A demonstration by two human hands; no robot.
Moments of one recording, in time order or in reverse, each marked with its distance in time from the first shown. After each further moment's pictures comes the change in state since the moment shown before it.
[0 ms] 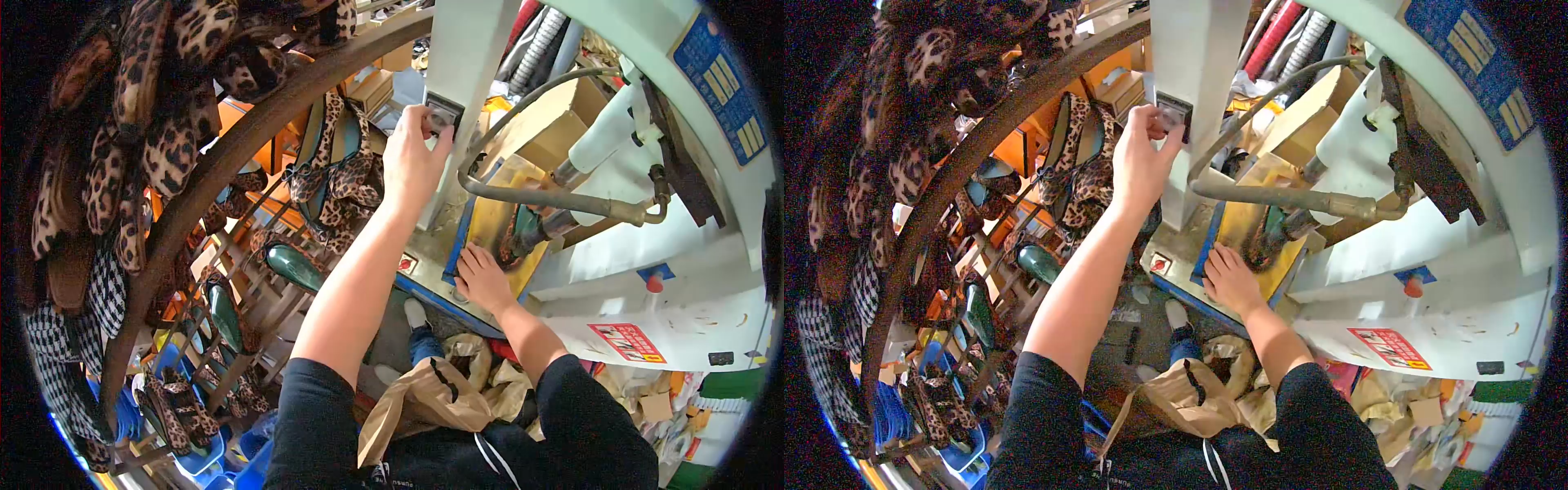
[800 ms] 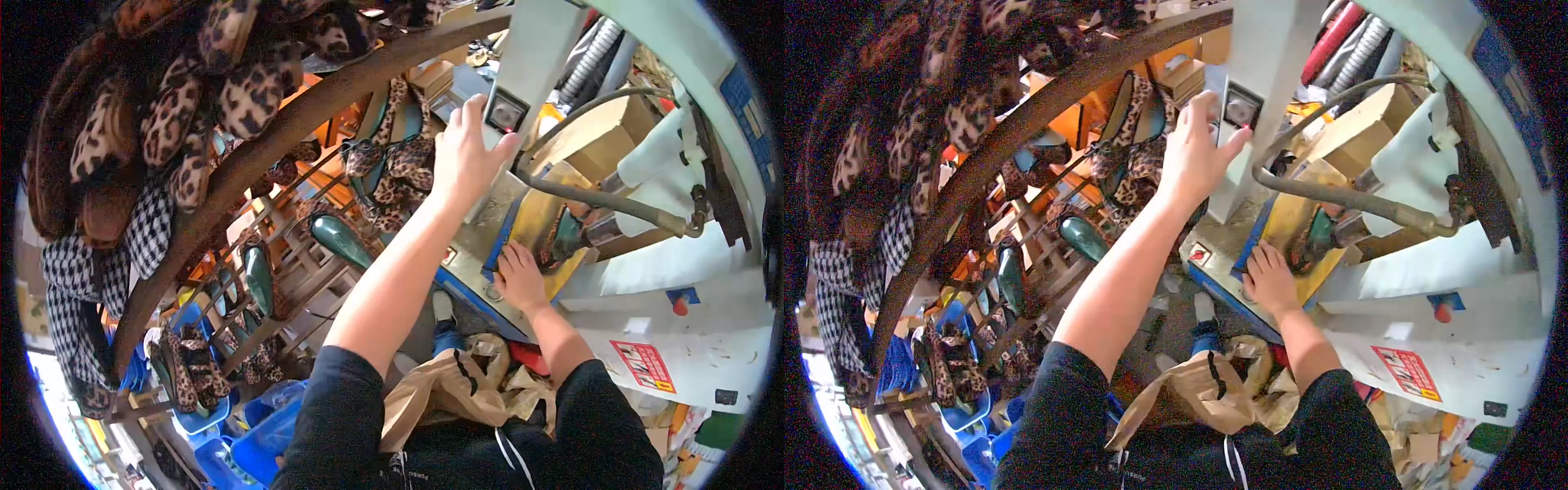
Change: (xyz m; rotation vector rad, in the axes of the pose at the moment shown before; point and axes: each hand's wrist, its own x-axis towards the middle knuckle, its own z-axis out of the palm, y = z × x) left_hand -0.013 0.003 -0.021 0.082 0.062 0.050; right_hand -0.001 -0.002 0.003 0.036 -0.023 0.022
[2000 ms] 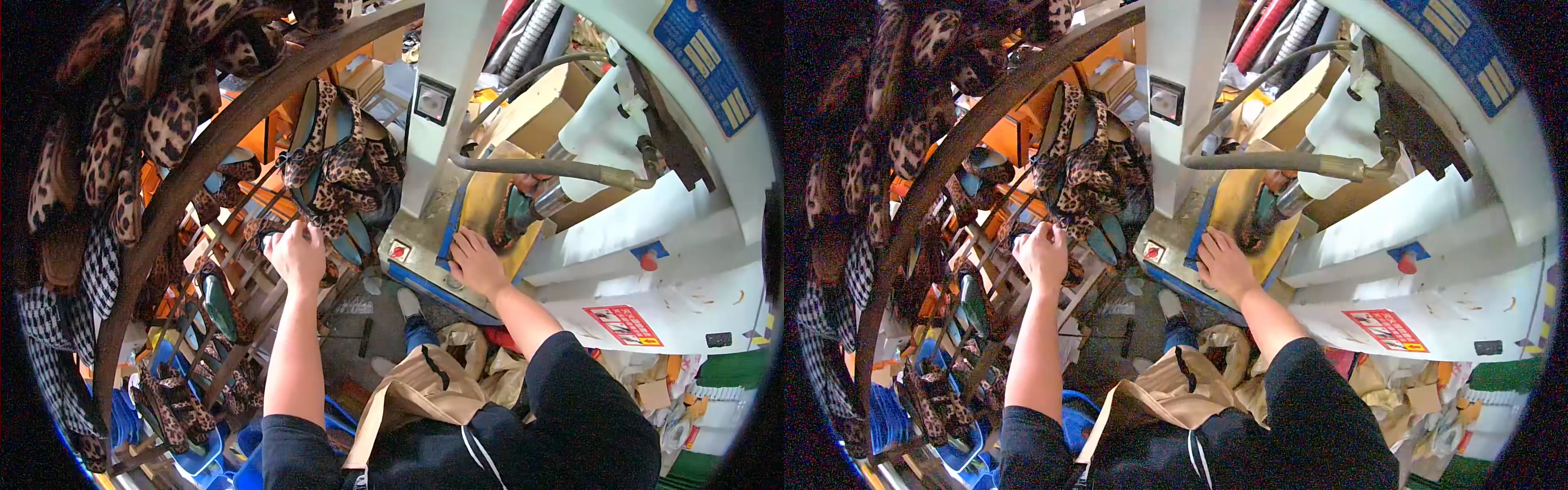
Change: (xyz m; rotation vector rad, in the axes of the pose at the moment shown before) left_hand -0.141 -0.126 -0.125 0.811 -0.058 -0.270; right_hand 0.000 -0.001 -0.003 -0.016 0.025 -0.011
